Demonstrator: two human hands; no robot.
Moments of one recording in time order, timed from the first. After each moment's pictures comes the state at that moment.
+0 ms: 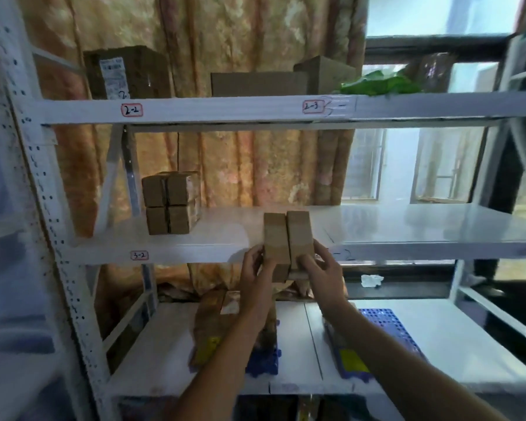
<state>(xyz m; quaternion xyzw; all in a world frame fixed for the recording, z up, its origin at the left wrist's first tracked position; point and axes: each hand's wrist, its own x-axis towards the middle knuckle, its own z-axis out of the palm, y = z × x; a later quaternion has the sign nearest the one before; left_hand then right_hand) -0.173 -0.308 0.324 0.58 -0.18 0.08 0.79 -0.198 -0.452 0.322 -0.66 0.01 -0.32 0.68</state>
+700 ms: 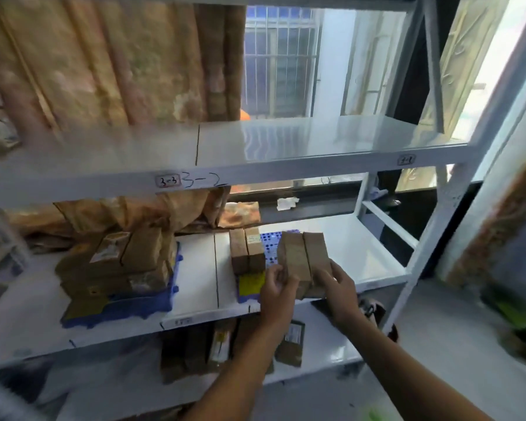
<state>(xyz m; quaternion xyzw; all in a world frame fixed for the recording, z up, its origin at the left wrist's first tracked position) -0.279 -0.608 0.121 0.69 -0.13 -0.12 0.70 -0.338 -0.730 0.123 -0.65 0.27 -0.27 0.66</state>
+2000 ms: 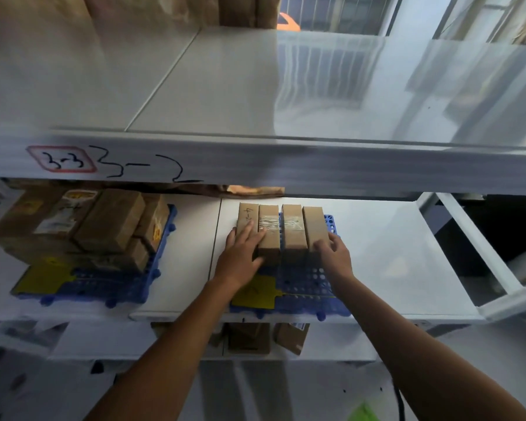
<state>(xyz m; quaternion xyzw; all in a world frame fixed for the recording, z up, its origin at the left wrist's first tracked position) -0.023 -0.634 0.022 0.94 -0.24 -0.07 0.24 -0.097 -0.863 0.013 -0.72 0.32 -0.10 0.61</state>
